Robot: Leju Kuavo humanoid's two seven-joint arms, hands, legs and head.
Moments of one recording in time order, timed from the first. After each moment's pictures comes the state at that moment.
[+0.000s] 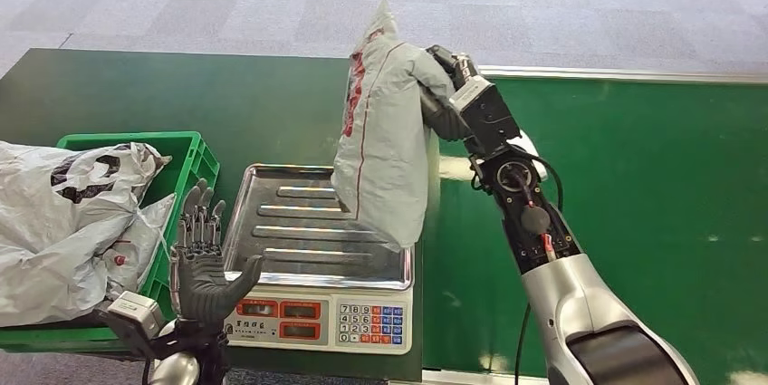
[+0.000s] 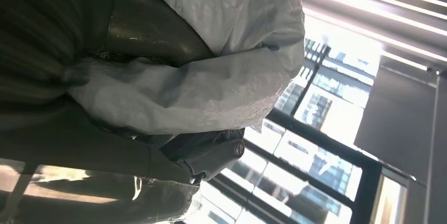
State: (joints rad) left arm 0.06 -0.17 -0.14 -1.55 0.00 0.10 -0.70; right arm -0.84 0.15 0.42 -0.77 0.16 0.23 -0.55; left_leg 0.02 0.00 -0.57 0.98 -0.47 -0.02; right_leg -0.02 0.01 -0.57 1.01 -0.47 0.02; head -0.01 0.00
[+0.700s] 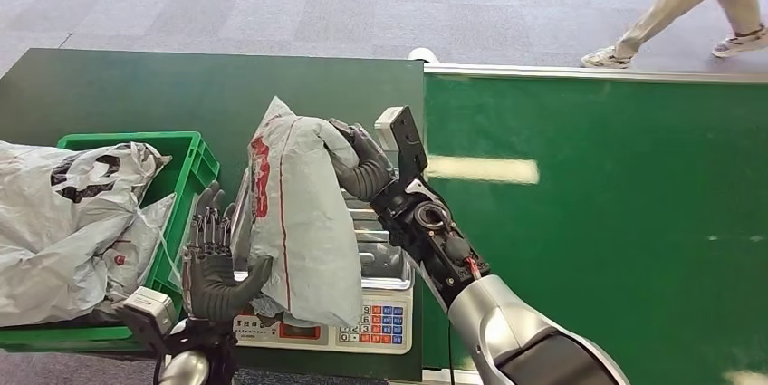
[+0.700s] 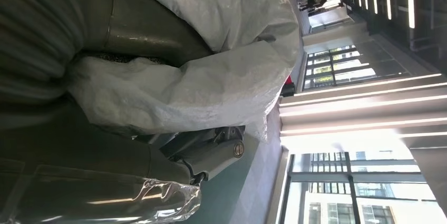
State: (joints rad) left arm 0.05 -0.19 -0.13 -1.50 -0.02 0.09 -0.70; right arm -0.82 0.34 0.51 -0.47 -0.24 0.45 -0.44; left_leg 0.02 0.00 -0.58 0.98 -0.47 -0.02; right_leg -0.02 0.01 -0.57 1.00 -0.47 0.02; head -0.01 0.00
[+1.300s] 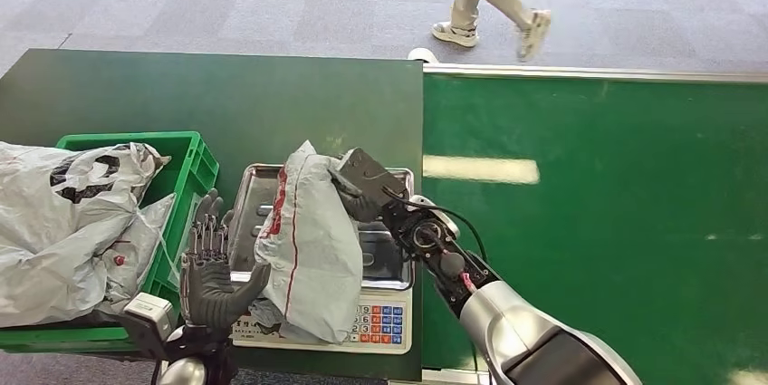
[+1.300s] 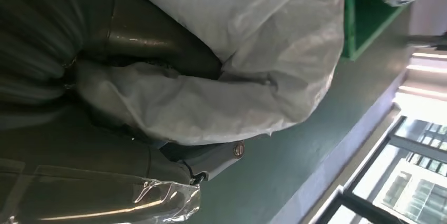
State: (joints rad) left arm 0.07 -0.20 -0.11 -1.50 -0.04 0.09 -0.70; right arm -0.83 0.28 0.71 -0.40 0.11 0.16 -0.35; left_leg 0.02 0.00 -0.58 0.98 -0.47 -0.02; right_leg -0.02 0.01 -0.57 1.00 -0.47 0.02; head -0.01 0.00
